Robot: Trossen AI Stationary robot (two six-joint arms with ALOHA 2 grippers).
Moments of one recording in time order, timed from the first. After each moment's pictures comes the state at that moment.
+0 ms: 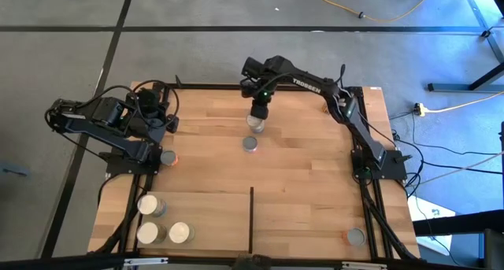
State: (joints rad) left arm -0.20 0.92 1.27 -1.56 -0.92 -1.12; right arm -0.46 2.34 2.36 -1.36 -0.34 -0.27
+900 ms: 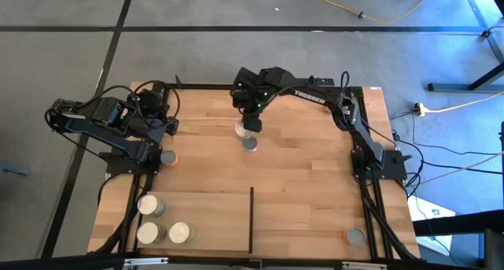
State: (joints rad) left arm -0.20 0.92 1.27 -1.56 -0.87 -1.11; right arm -0.31 2.27 2.36 -1.24 -0.31 -0.24
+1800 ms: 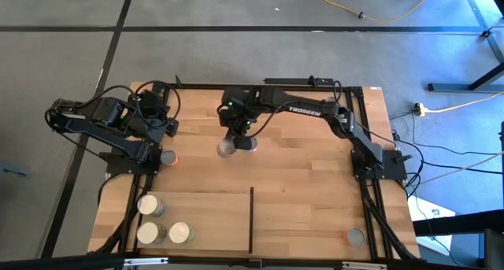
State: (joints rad) left arm -0.20 0.92 1.27 -1.56 -0.84 -1.10; right arm -0.17 2.29 2.33 -1.02 -0.36 -0.24
